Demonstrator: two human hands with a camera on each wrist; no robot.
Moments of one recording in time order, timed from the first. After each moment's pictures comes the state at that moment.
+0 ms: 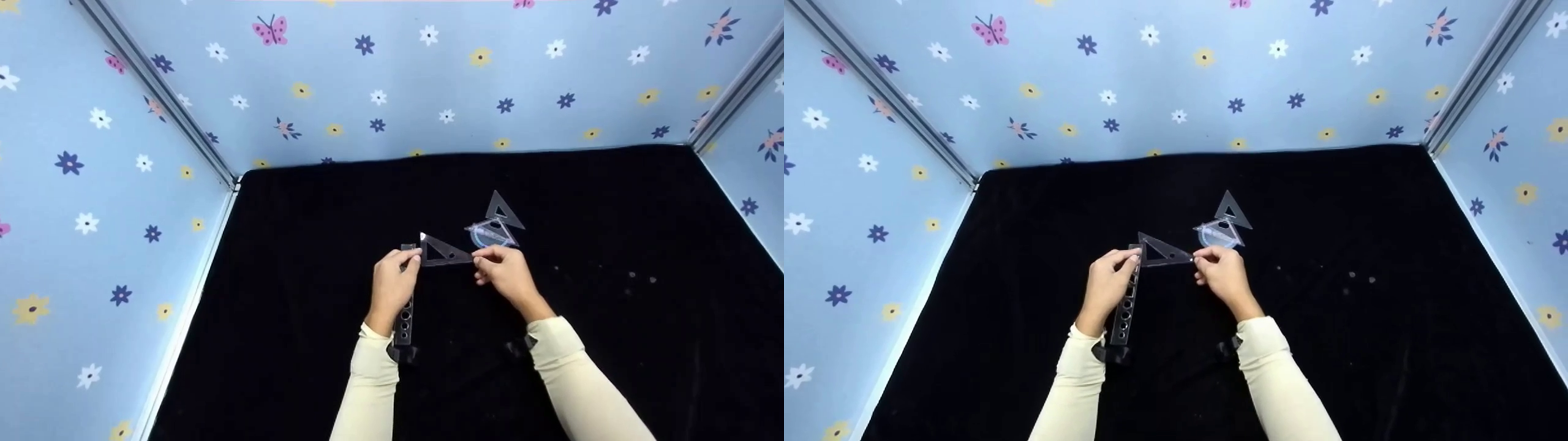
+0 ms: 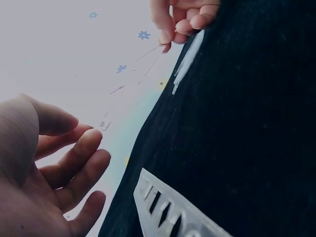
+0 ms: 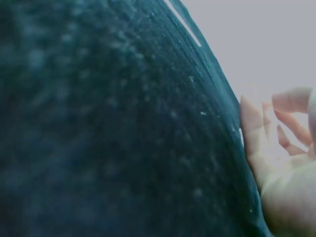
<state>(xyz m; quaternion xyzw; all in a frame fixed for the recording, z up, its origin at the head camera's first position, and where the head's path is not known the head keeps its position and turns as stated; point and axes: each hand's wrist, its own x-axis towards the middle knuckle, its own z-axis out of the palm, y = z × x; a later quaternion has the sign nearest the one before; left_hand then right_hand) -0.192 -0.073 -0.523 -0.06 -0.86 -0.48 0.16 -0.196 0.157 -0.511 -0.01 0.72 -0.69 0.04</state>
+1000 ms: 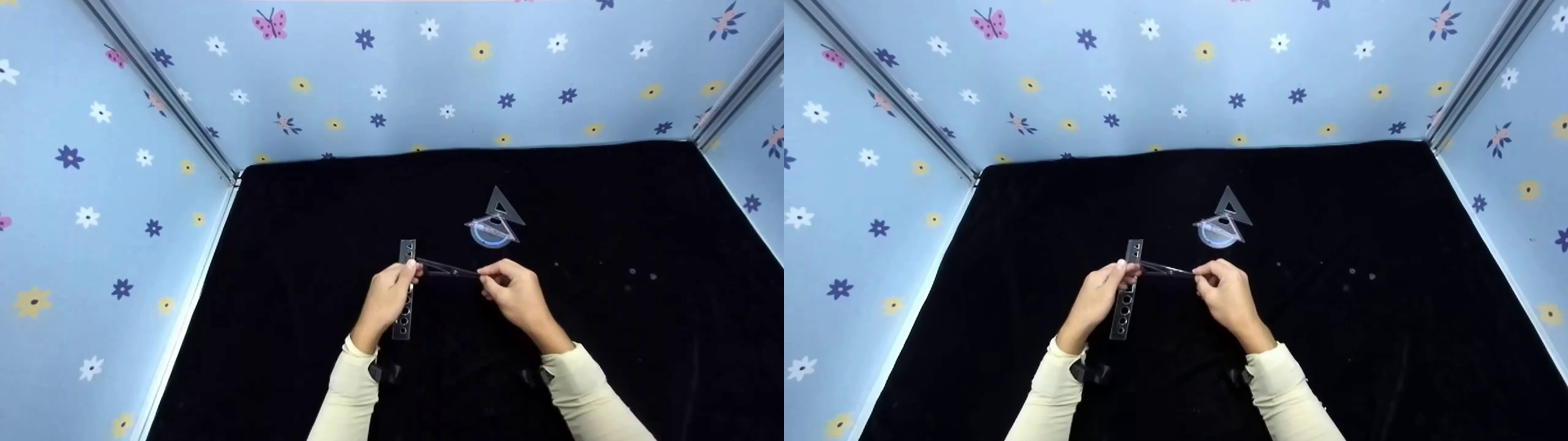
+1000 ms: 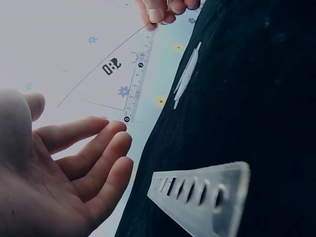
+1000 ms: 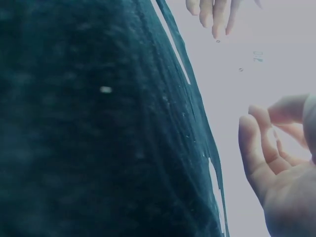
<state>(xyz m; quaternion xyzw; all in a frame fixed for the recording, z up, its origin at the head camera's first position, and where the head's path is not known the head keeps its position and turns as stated) -0.158 -0.087 -0.510 -0.08 -0.84 -0.54 0.03 -0.139 0.155 -0.492 -0.11 0.80 -0.59 -0.11</state>
